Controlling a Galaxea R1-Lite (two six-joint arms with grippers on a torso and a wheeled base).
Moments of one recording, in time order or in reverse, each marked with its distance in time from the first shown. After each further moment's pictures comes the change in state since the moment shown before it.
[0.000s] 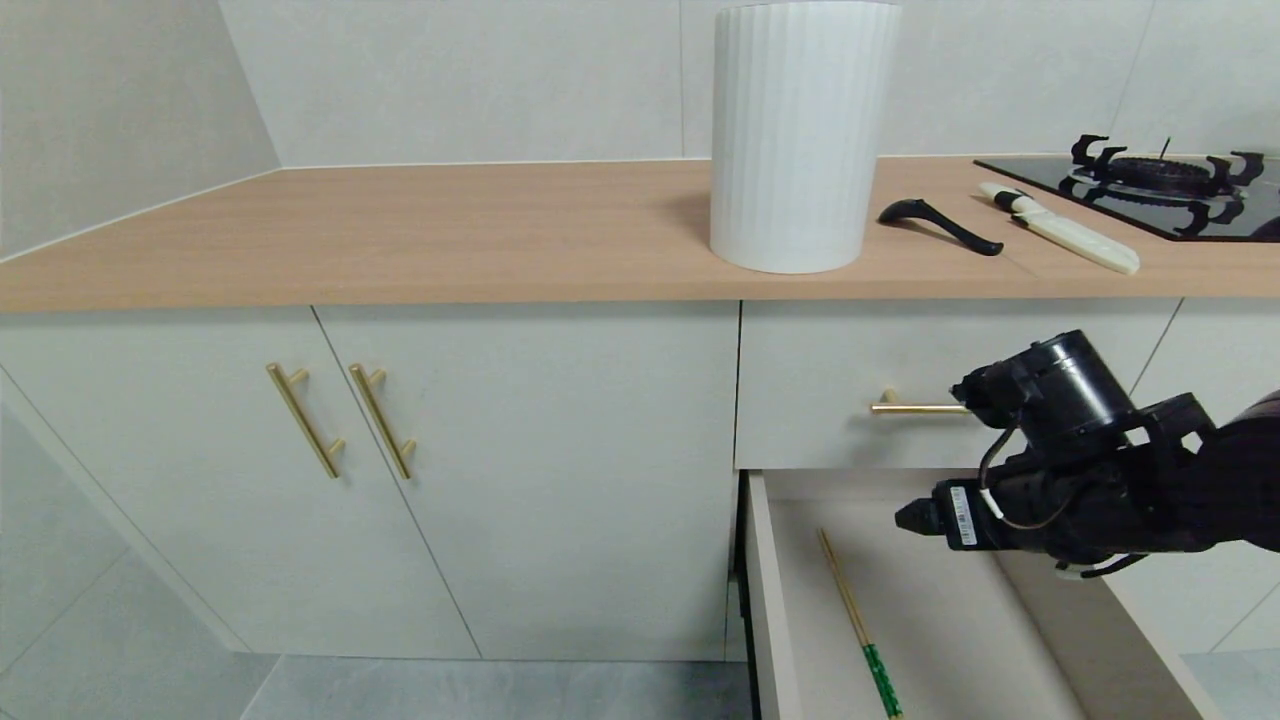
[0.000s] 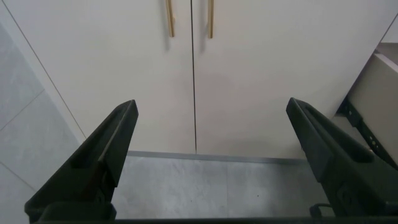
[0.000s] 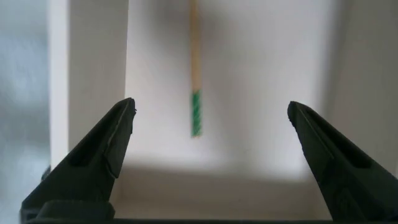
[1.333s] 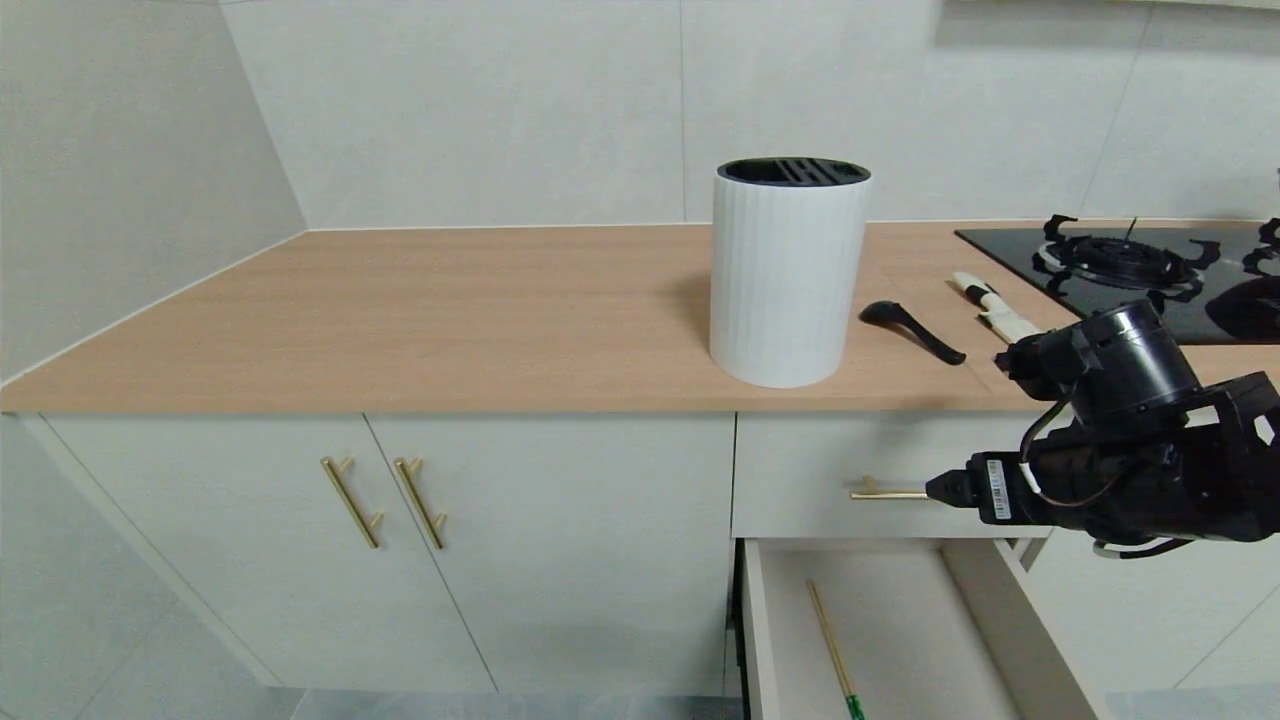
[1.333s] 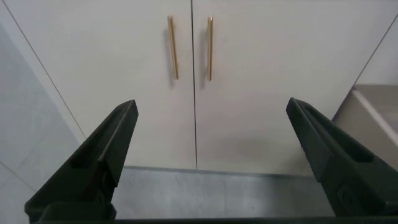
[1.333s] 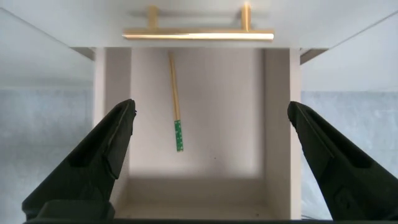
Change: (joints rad) left arm 0.000 0.000 0.000 -0.001 0.000 0.000; right arm -0.031 -0.071 0.001 -0.004 -0.067 -0.014
